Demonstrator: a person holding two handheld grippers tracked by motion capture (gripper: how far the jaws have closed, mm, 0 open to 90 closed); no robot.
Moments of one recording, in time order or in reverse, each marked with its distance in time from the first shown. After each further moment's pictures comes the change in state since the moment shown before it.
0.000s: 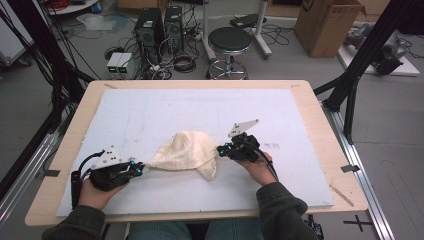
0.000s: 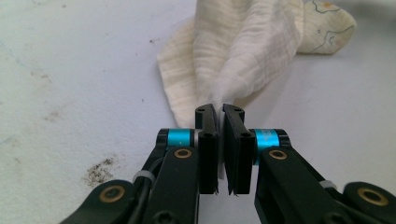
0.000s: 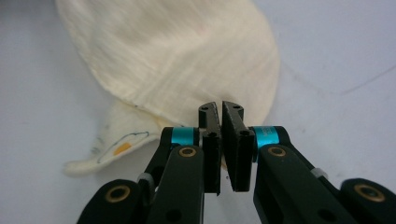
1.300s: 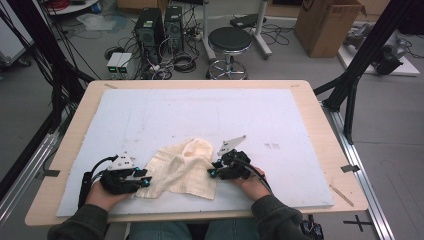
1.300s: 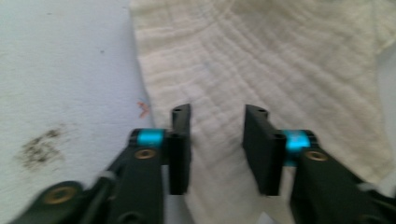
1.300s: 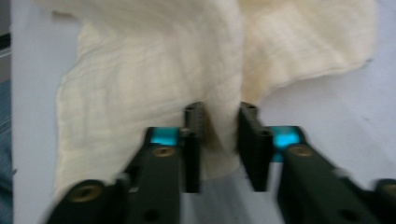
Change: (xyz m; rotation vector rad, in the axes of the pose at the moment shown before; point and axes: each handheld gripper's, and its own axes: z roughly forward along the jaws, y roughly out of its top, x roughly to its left) left arm -0.001 -0.019 0.033 0.166 -0.043 -0.016; right arm 0.039 -0.021 0.030 0.103 0.105 -0.002
